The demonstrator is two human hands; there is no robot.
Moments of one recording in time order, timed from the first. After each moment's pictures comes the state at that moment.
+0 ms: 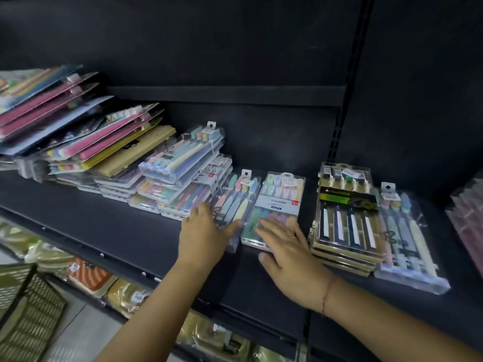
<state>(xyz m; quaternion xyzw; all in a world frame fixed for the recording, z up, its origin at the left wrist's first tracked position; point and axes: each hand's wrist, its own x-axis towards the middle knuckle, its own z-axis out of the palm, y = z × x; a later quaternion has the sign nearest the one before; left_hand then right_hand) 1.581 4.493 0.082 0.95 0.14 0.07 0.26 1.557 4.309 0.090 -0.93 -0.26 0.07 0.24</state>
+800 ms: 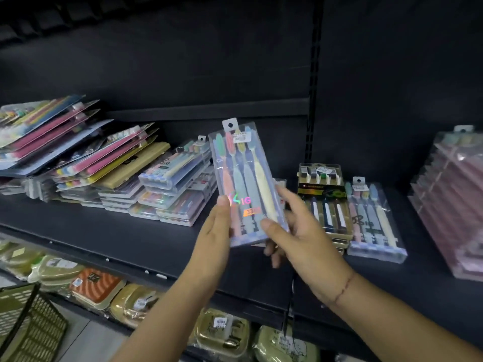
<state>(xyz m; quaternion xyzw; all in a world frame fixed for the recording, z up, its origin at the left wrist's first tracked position) 1.505 4.442 0.137 0.77 0.01 0.06 0.63 1.501 4.291 0.144 -0.68 -0.11 0.03 0.72</state>
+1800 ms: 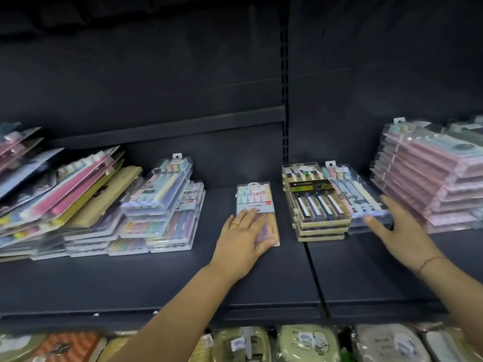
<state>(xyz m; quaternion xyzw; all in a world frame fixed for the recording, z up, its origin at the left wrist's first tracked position) 1.597 4.474 0.075 0.95 -0.31 0.02 0.08 1.493 4.187 0.092 -0.87 0.24 -0.13 0.41</state>
